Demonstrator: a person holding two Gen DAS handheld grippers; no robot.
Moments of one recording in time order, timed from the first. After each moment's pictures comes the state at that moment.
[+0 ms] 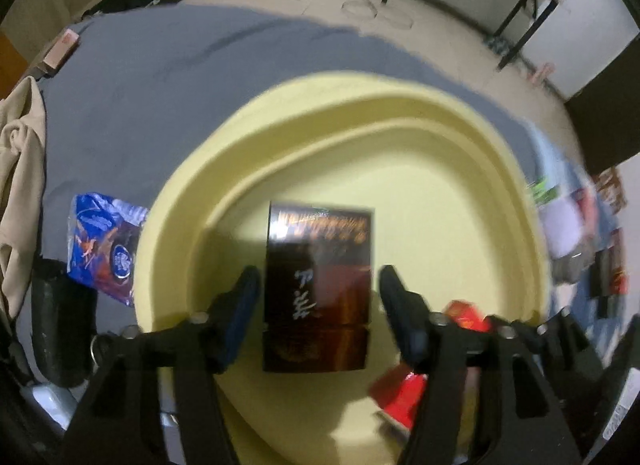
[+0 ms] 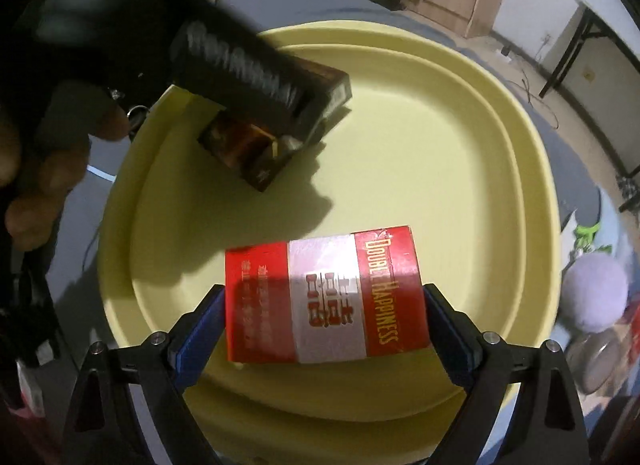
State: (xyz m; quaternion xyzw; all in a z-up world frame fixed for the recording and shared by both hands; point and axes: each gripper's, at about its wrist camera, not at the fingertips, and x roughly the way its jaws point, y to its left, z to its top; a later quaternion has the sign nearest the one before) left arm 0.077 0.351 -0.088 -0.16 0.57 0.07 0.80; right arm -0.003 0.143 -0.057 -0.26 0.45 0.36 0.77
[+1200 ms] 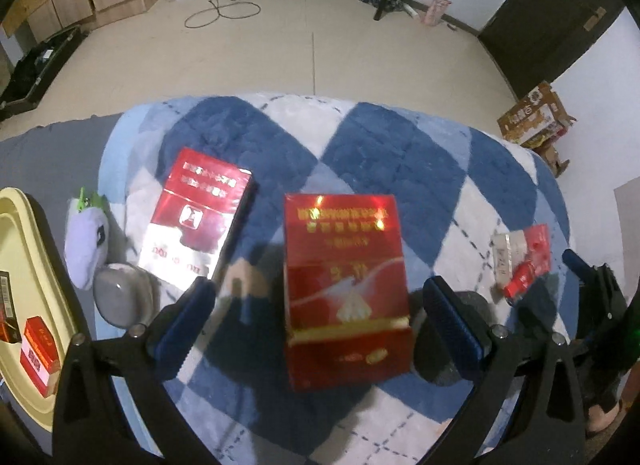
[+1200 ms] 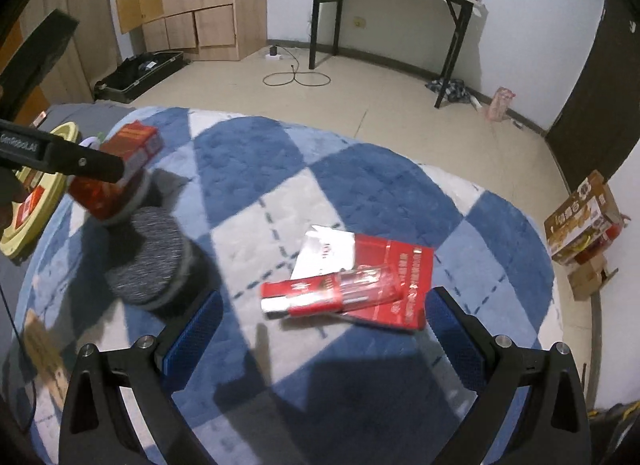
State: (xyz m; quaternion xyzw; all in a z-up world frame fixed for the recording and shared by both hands) left arm 0.176 -0.029 -0.063 -0.08 0.59 -0.06 0.80; right arm 0.056 -0.347 0.008 -0.12 0.41 0.12 0.90
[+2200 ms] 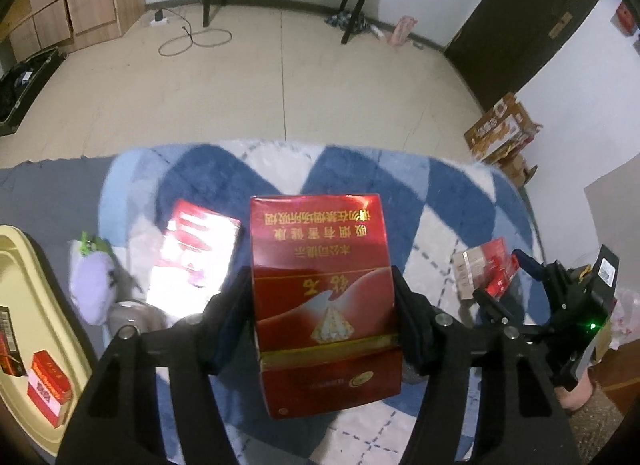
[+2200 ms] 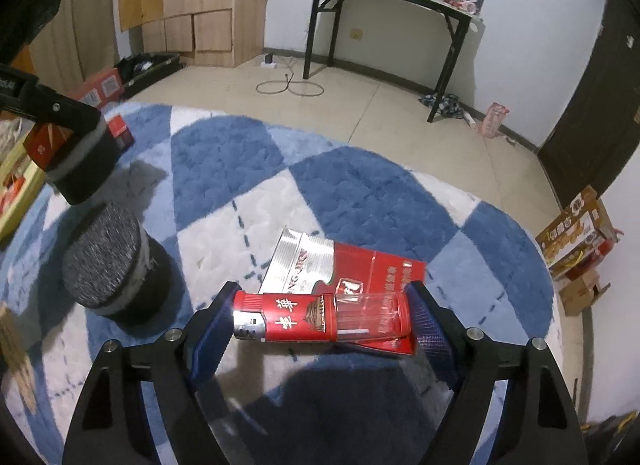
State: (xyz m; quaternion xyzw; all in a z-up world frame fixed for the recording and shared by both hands) left arm 0.174 -0.011 -0.016 -0.10 0.54 -0.12 0.83; right arm 0.080 -0.347 -0.024 -0.14 0.37 0.11 0.91
